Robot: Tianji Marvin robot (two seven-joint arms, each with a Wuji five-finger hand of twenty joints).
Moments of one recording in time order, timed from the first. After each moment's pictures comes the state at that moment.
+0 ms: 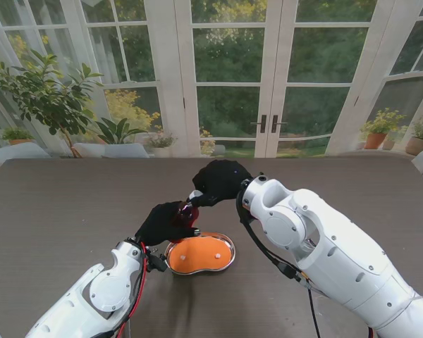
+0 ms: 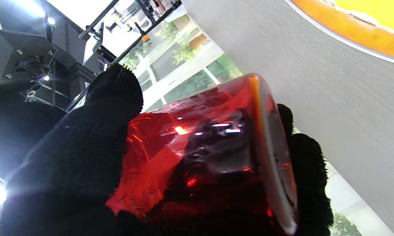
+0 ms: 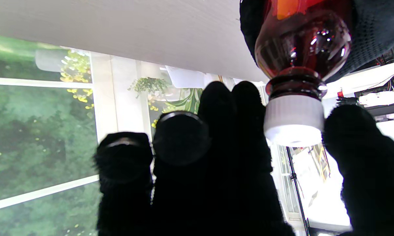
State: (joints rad) left arm 1.47 -1.19 -1.08 -1.36 0.25 -0.44 0.21; right arm -1.07 -1.09 0.83 -1.63 -0.72 -0.06 0.18; left_hand 0.78 -0.77 0.60 -0.17 0.81 0.44 0.79 0.56 1.17 0.39 0.35 0.78 0.96 0.46 0.72 0.60 0.48 0.53 1.32 0.67; right_hand 0.22 -0.57 1.02 -0.31 0.98 -0.06 0.96 0.34 1.23 -0.03 0.74 0.73 1.28 -0.02 1.17 0.75 0.89 0.16 1.51 0.89
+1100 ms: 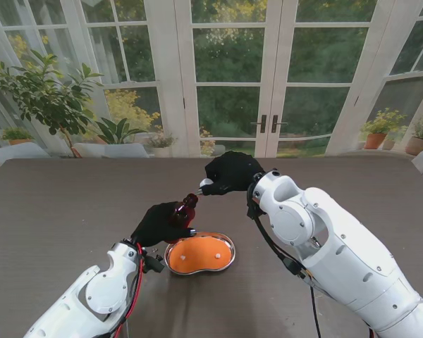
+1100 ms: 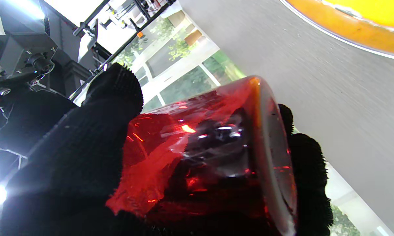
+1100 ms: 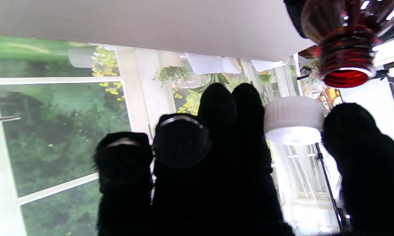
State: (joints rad) left arm 1.49 -1.19 -1.11 -1.39 0.27 -0.43 0.21; right arm -1.11 -1.10 0.91 -1.63 -0.69 -0.01 0.16; left_hand 0.78 -0.77 0.60 -0.17 0.81 0.44 0.79 0.56 1.17 0.39 0.35 0.78 0.96 0.46 0.72 0.60 0.48 0.53 1.32 0.67; right_hand 0.23 -0.58 1.03 -0.33 0.95 -0.06 1.00 0.34 1.23 -0.03 0.76 0.76 1.28 -0.02 1.20 0.76 0.89 0.16 1.52 0.89
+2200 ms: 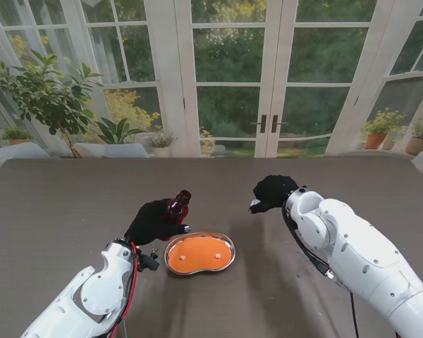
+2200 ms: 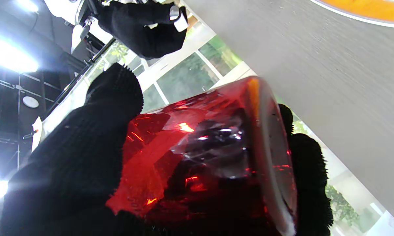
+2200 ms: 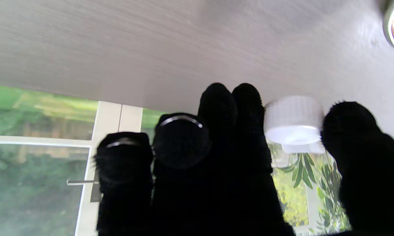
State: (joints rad) left arm 1.53 -1.19 -1.16 -1.42 0.29 -0.41 0.24; right arm -1.05 -1.06 0.87 -1.22 -0.90 -0.09 0.09; left_hand 0.78 -0.77 0.60 -0.17 0.81 0.44 0.79 0.56 1.17 0.39 0.35 0.78 0.96 0.46 0.72 0.60 0.47 0.53 1.32 0.67; right_hand 0.23 -0.60 1.04 -0.34 0.95 -0.06 1.00 0.34 1.23 -0.03 0.76 0.76 1.28 -0.02 1.20 0.76 0.89 0.16 1.52 0.89
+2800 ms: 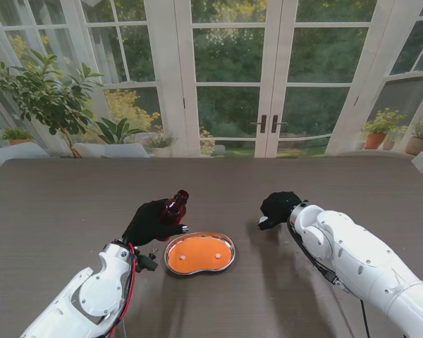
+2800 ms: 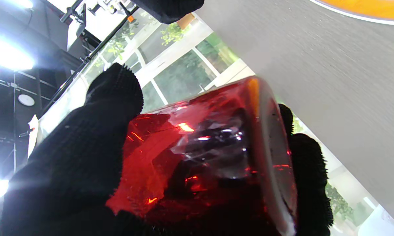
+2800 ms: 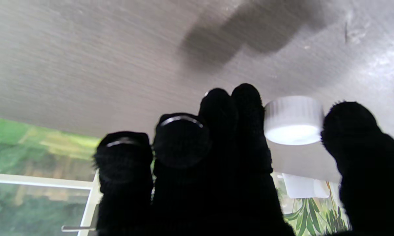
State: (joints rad) left arm 1.54 -1.19 -1.17 -1.43 0.30 -0.40 0.24; right arm -0.97 -1.05 0.70 -1.01 -0.90 -0.12 -0.02; left_hand 0.78 -0.77 0.60 -0.17 0.81 0.44 0.79 0.56 1.17 0.39 0.35 0.78 0.96 0.46 0.72 0.60 0.47 0.53 1.32 0.67; right_hand 0.23 -0.60 1.04 -0.34 0.95 -0.06 1.02 0.33 1.23 -0.03 0.83 0.81 1.28 -0.02 1.20 0.76 0.89 0.16 1.52 0.88
